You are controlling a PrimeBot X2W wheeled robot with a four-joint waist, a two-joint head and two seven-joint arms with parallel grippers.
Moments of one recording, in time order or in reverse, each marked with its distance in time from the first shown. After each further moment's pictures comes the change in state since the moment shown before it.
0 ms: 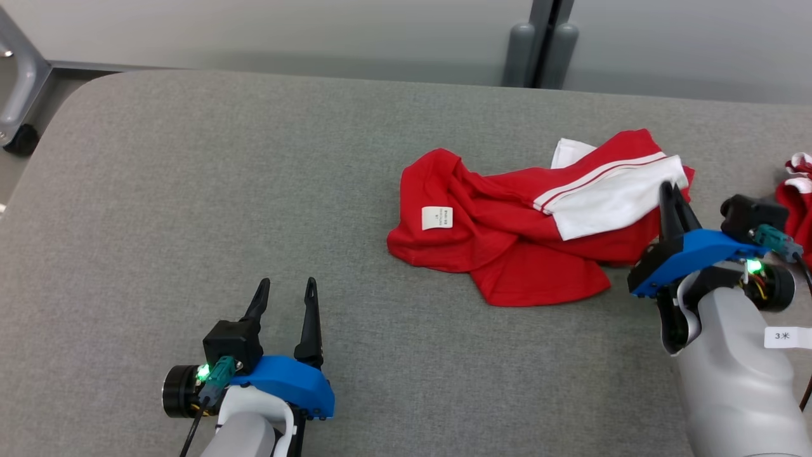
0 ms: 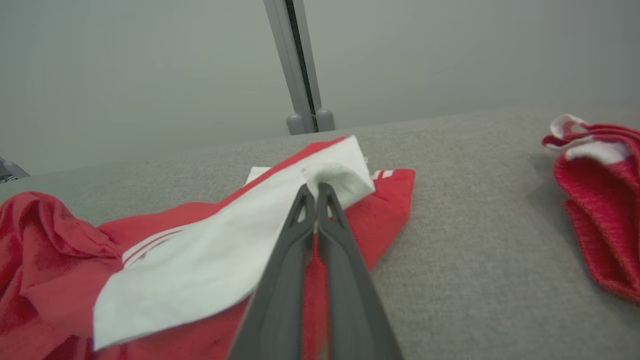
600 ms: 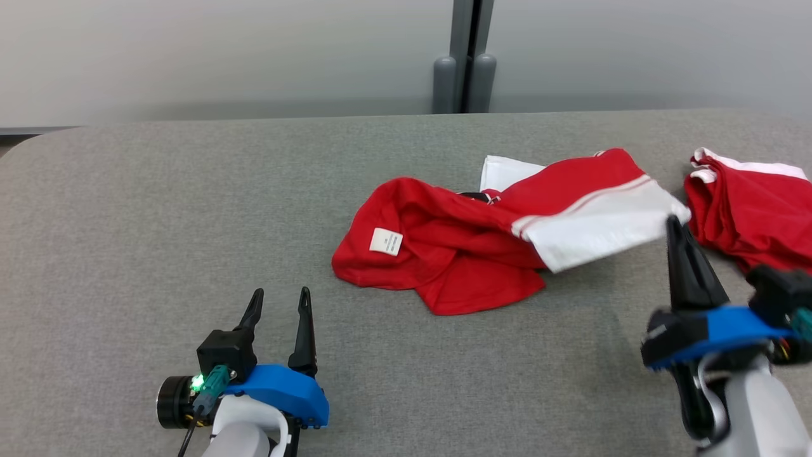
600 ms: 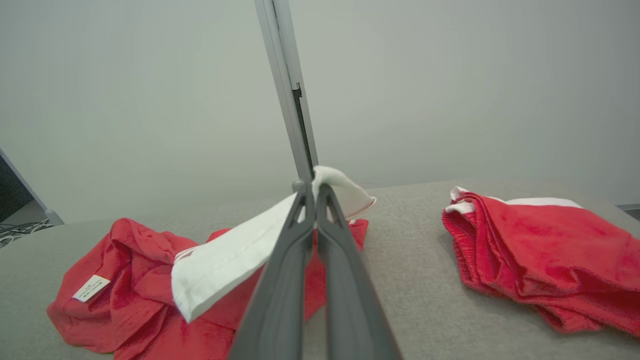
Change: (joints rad) left arm 0.024 0.011 0.004 -0.005 -0.008 0.004 0.000; right arm 0.422 0.001 0.178 -0.701 0.189 0.000 0.115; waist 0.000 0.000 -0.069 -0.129
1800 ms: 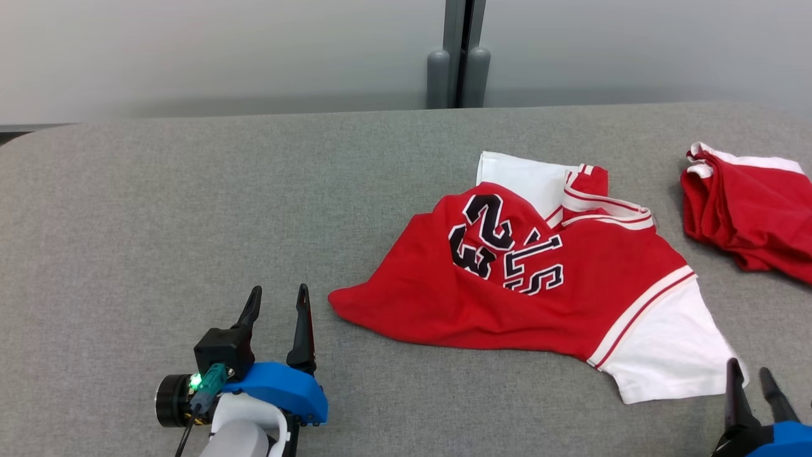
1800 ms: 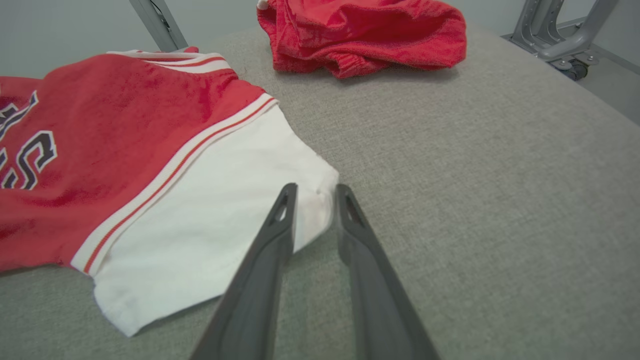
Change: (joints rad) left arm -0.001 -0.002 0.010 -0.008 0.000 -0.002 0.000; right arm 0.267 0.001 -0.240 0.082 0.013 0.000 0.070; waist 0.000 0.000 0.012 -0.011
